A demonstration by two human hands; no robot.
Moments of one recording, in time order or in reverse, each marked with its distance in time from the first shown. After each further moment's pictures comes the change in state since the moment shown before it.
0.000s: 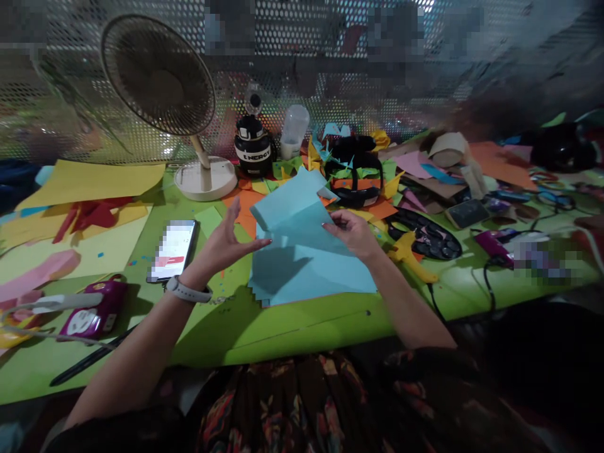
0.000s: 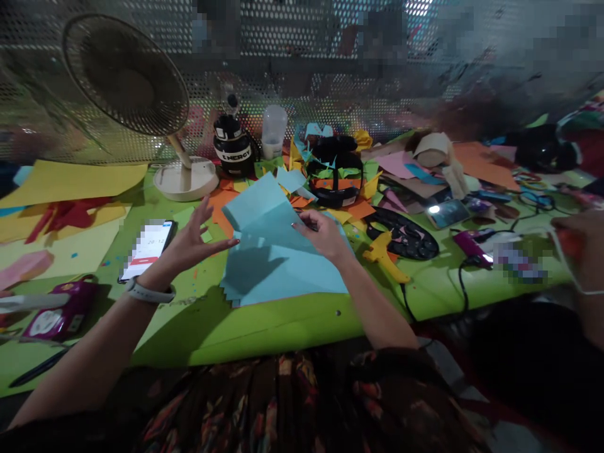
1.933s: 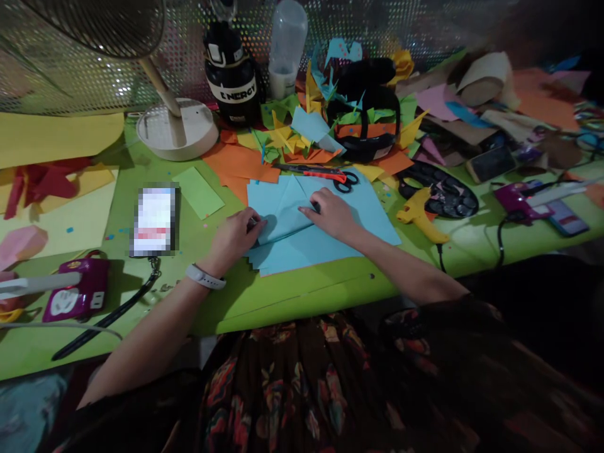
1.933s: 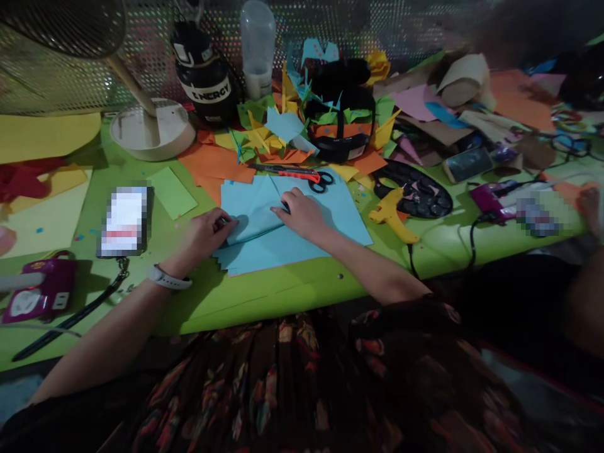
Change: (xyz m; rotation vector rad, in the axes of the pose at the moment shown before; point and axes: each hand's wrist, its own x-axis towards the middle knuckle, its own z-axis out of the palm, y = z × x) left_hand -0.027 -0.011 0.050 0.233 -0.156 -0.029; right_hand -0.018 0.029 0.045 -0.843 -0.135 -0.012
